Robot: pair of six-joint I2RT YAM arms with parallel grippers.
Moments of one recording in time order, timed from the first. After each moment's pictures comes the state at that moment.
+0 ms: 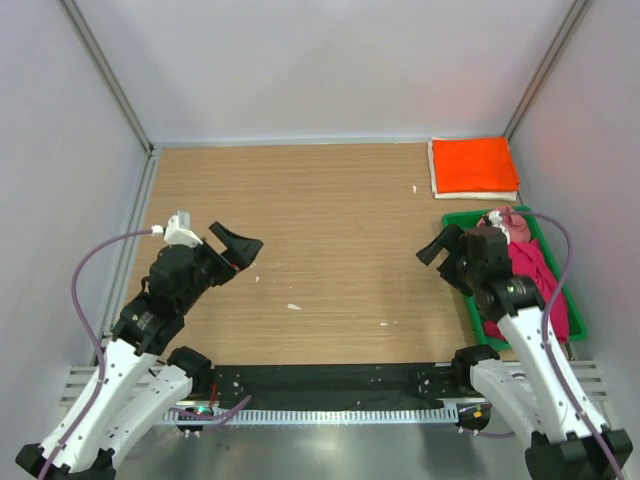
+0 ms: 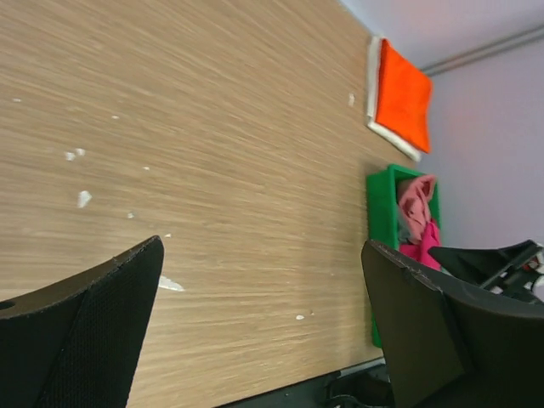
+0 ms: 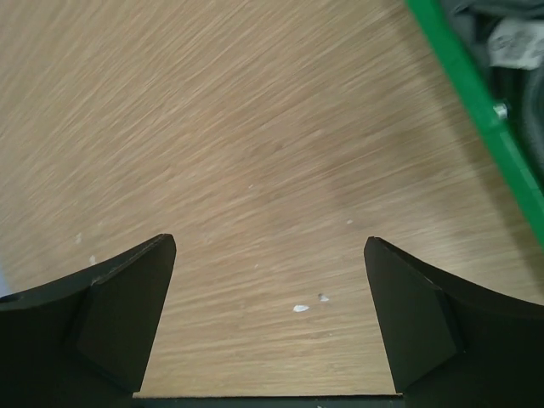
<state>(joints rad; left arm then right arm) -0.48 0.56 0.70 -0.47 -0.10 -0.92 0.17 0.71 0.69 -0.70 -0.01 0.79</state>
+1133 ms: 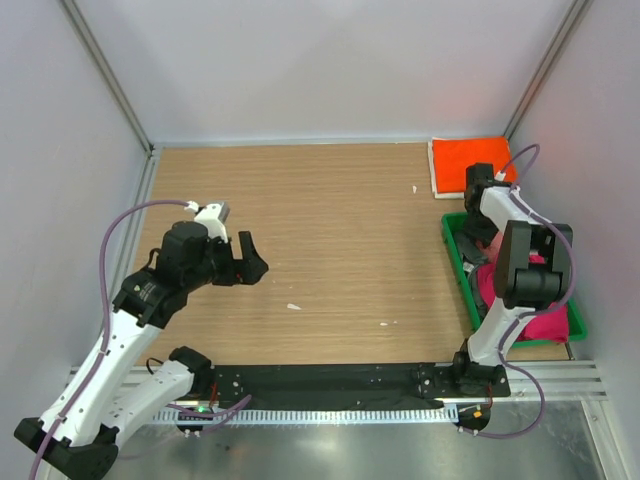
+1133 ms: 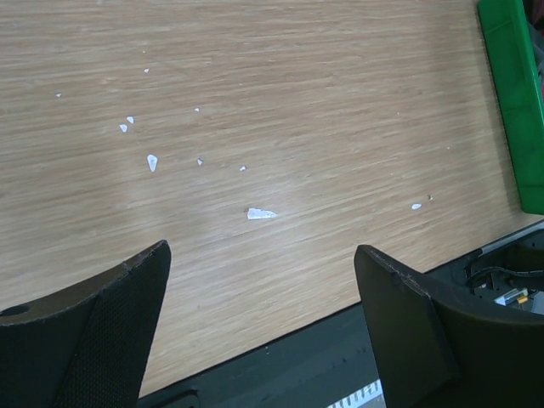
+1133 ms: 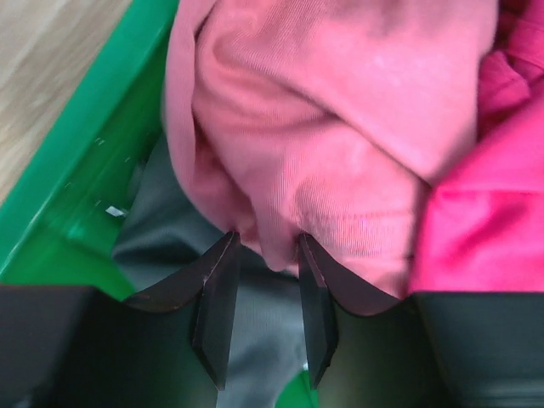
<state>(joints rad) -0.47 0.78 0.96 -0.80 0.07 -0.44 -0.11 1.78 1.25 -0.72 0.47 0.54</state>
